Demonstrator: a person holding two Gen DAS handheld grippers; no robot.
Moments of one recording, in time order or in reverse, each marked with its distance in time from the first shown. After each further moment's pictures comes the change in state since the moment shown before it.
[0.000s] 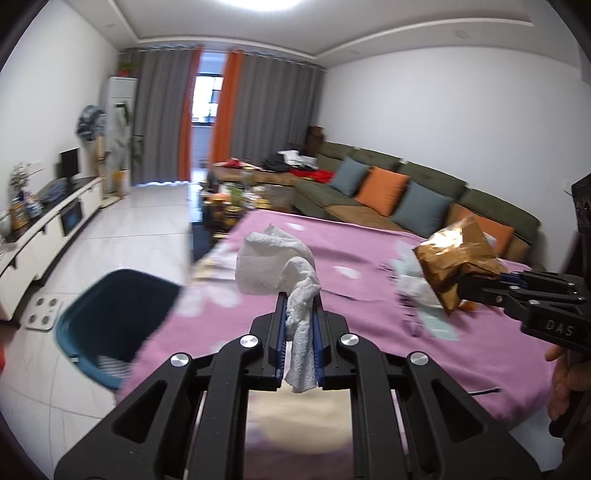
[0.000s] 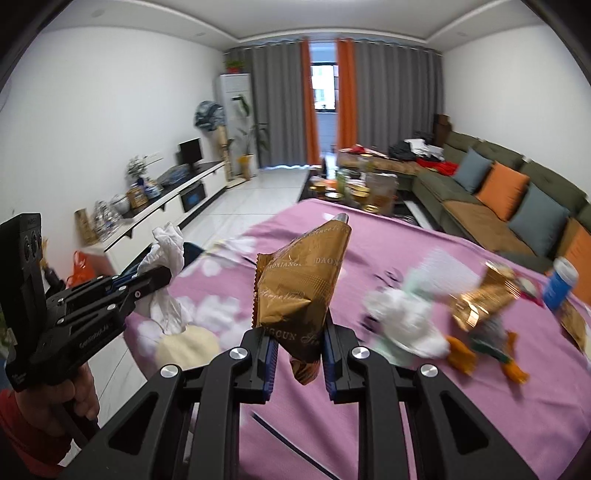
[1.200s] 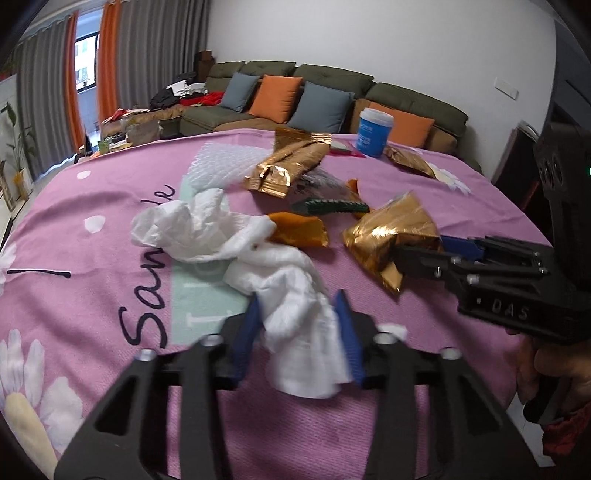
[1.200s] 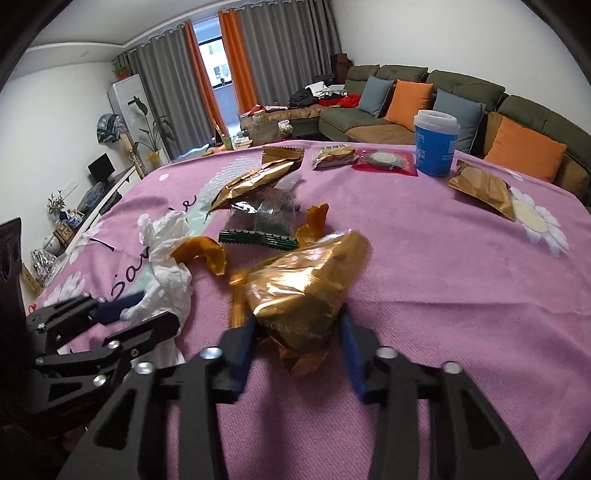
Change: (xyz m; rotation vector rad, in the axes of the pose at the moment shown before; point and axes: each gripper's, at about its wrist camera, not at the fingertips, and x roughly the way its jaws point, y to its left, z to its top) left arm 0.136 -0.234 -0.043 0.264 0.359 -0.341; right arm -0.024 -0.204 -0.095 0.340 0.140 -0.221
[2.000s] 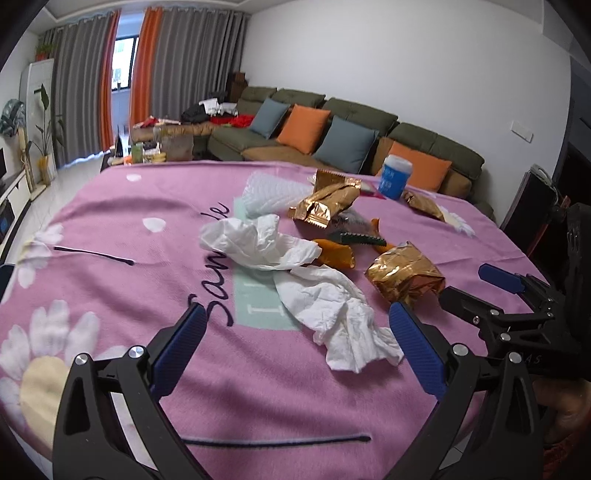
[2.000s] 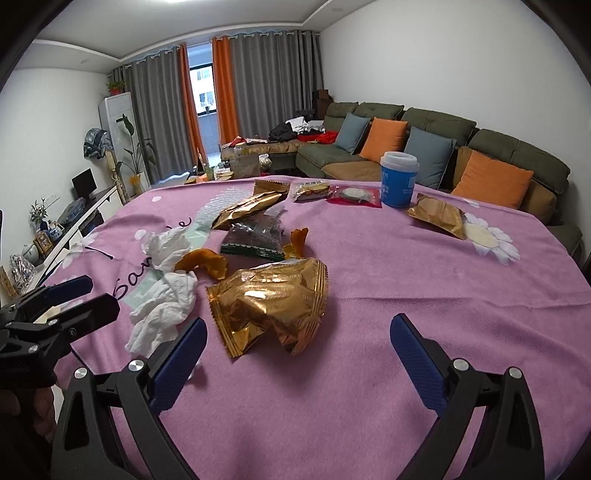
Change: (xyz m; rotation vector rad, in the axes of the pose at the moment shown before) left arm -0.062 0.026 -0.011 -0.114 -0.115 0.054; right arm -0.044 0.014 -0.022 -0.026 -0.140 -0.125
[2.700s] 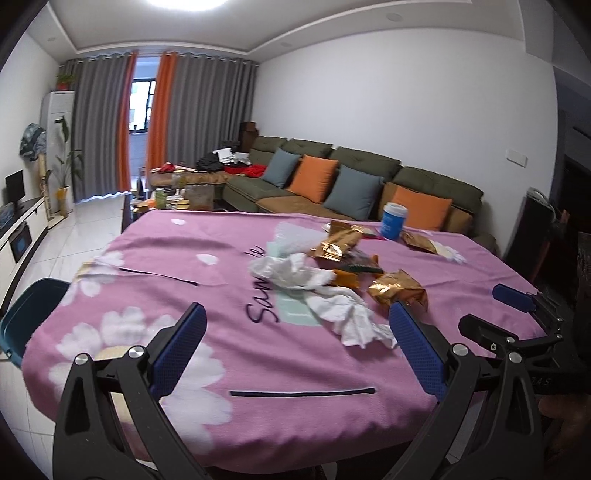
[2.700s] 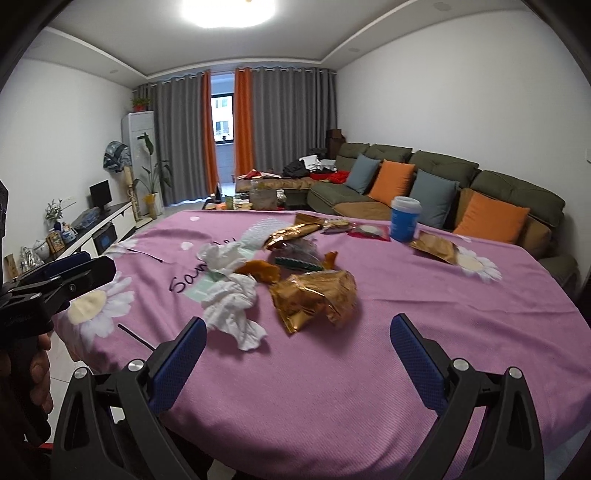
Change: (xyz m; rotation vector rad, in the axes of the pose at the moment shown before) left arm -0.104 0.012 -0.028 0.027 -0.217 0.046; right arm -0.077 0.037 -0.036 -0.063 -0.169 0.006
